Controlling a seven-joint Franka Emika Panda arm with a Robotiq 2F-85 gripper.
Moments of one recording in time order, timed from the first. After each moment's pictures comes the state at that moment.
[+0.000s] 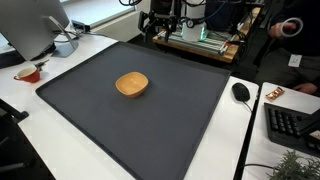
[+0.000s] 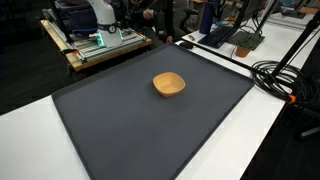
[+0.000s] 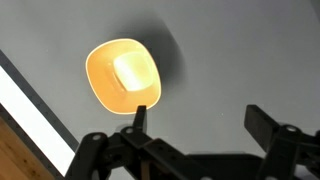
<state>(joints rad) 0.09 -0.21 0.02 -2.63 -0.29 2.64 -0.65</state>
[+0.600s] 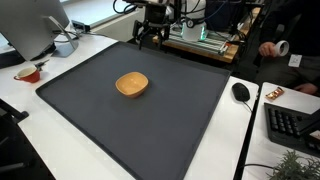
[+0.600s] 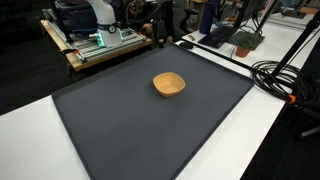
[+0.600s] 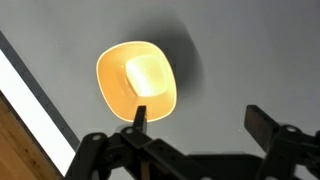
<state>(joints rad) 0.04 -0.10 0.00 -2.62 -0.42 2.79 -0.66</state>
